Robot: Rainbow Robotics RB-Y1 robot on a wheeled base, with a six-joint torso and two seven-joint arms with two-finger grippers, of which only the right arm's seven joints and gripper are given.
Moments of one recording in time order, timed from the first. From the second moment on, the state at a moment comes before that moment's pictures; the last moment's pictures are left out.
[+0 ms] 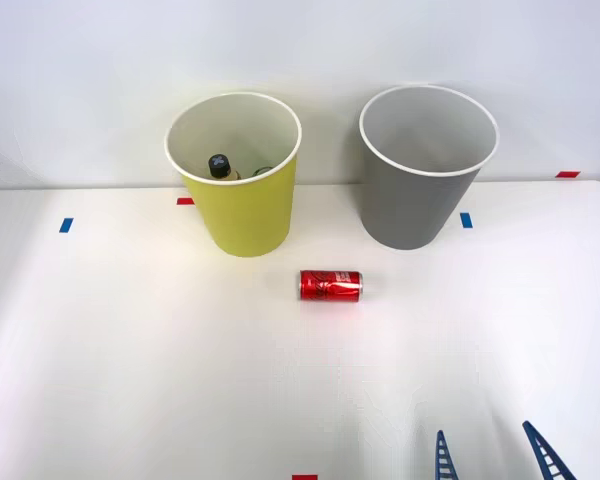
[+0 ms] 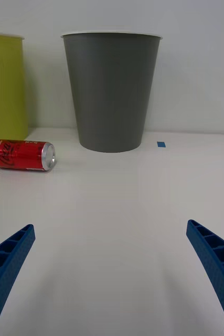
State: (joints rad) arm 0.86 -0.20 0.28 -1.72 0.00 -0.79 1.57
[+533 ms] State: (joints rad) arm 0.86 -0.20 0.28 -1.72 0.00 -0.79 1.57
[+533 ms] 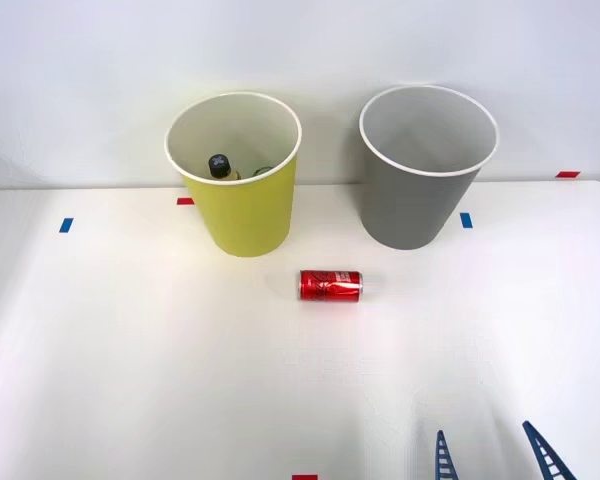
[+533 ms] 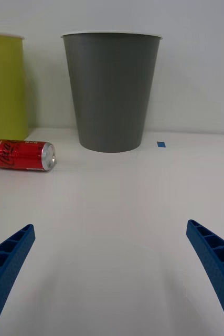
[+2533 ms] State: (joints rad) arm 0.86 -0.20 0.28 -1.72 0.00 -0.79 1.57
